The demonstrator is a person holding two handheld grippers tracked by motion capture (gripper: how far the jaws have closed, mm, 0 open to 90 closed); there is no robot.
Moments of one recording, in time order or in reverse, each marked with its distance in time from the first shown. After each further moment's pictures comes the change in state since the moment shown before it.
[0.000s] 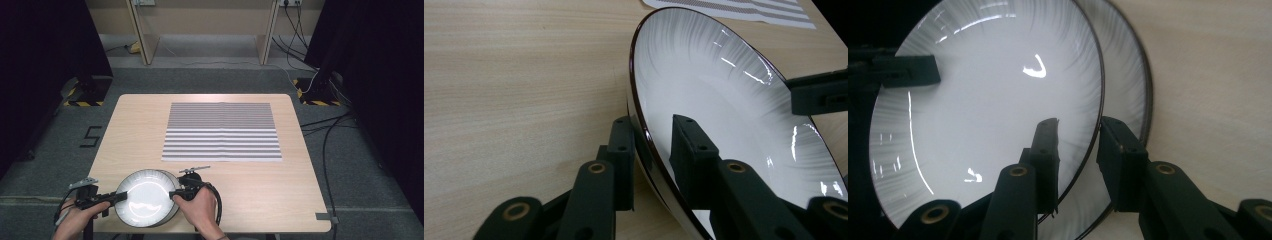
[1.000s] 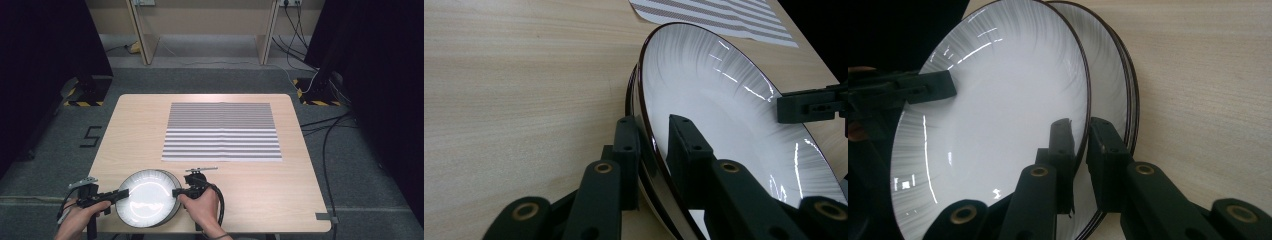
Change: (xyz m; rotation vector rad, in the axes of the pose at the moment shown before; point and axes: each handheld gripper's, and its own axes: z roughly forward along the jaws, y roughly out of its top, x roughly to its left) left arm 0.005 -0.001 0.008 -0.041 -0.039 -0.022; right arm -0.017 -0.004 0.000 -0.062 0.083 0.098
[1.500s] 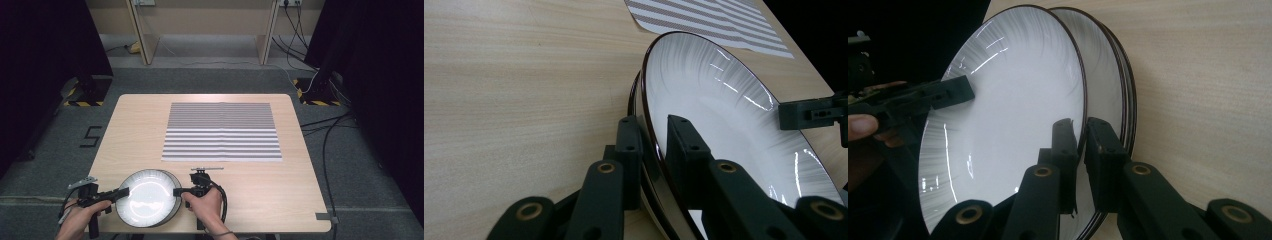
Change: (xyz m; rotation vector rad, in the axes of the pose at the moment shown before) left arm 0.003 0.000 0.003 -0.046 -0.009 -0.010; right arm -0.013 0.001 -0.001 -0.008 0.085 0.060
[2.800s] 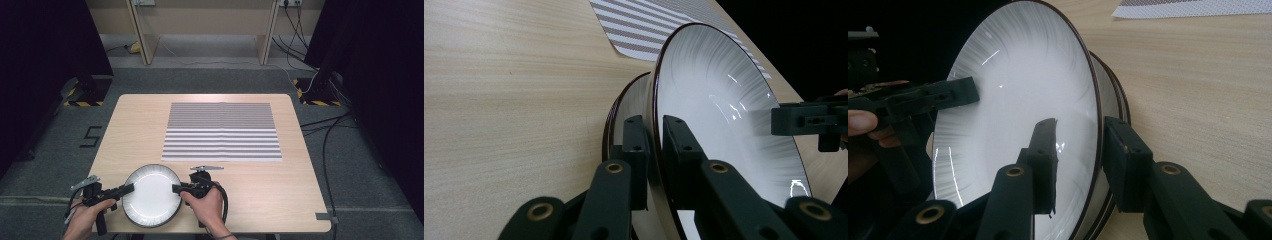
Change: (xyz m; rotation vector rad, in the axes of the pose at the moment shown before) left arm -0.005 -0.003 0.011 -0.091 -0.062 0.016; right arm 0.005 0.000 -0.006 -0.103 -0.029 -0.142
